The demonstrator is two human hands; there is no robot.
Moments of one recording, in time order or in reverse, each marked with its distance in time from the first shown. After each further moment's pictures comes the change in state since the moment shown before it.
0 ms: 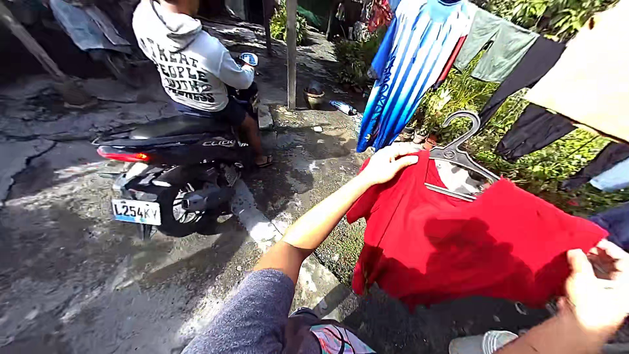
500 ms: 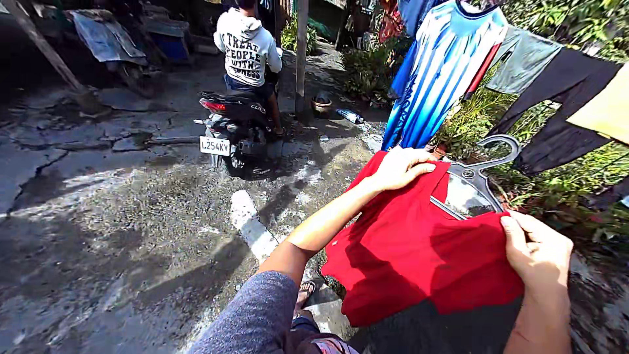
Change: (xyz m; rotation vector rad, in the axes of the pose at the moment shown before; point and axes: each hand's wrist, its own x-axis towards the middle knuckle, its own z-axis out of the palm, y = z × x) left_hand 0.055 -0.050 -0.043 0.304 -0.016 0.307; right_hand 0.045 -0.047 0.160 -0.227 -0.338 -0.392
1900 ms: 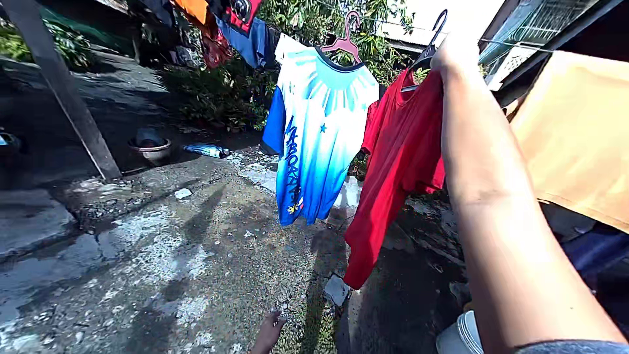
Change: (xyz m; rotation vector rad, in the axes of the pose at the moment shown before) left_hand -0.221 -0.393 0.075 -0.474 -0.554 -1.384; right_hand 0.588 0.051 0.108 -0.762 0.059 0.738
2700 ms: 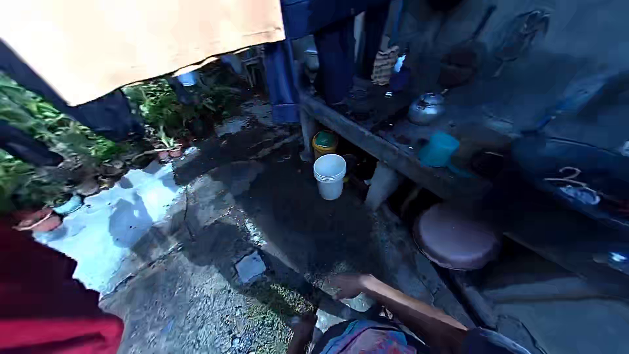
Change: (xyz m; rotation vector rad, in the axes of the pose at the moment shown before) left_hand -0.049 -0.007 0.296 0.867 -1.037 0.109; right_hand -0.612 0.391 0.166 0.578 -1.227 0.588
